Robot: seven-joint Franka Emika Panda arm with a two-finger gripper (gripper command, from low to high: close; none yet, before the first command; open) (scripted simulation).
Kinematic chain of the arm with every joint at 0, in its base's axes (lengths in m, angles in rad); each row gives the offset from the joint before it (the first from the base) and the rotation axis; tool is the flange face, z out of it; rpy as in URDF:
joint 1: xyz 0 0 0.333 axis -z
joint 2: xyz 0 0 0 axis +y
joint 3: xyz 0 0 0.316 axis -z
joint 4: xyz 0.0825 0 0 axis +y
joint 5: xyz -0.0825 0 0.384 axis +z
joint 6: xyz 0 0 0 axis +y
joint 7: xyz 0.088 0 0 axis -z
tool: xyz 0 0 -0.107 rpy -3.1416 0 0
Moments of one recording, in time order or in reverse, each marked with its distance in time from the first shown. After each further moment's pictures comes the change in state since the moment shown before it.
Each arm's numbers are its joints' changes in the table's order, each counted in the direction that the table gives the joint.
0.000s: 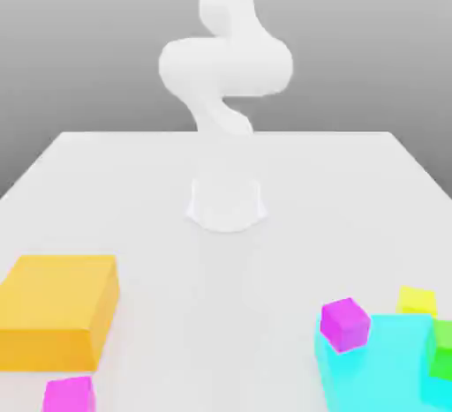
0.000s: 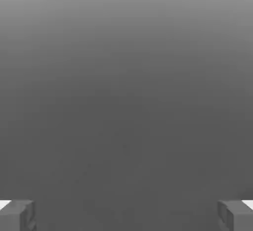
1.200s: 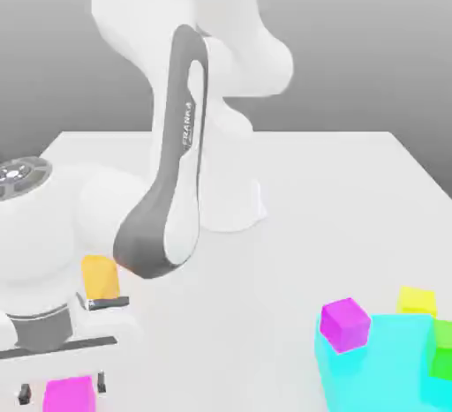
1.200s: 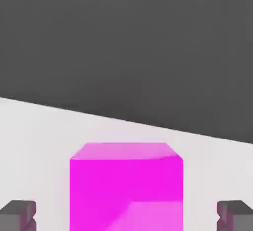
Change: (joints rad) arm 0.120 1.247 0.194 -0.095 0.275 -0.390 -0.713
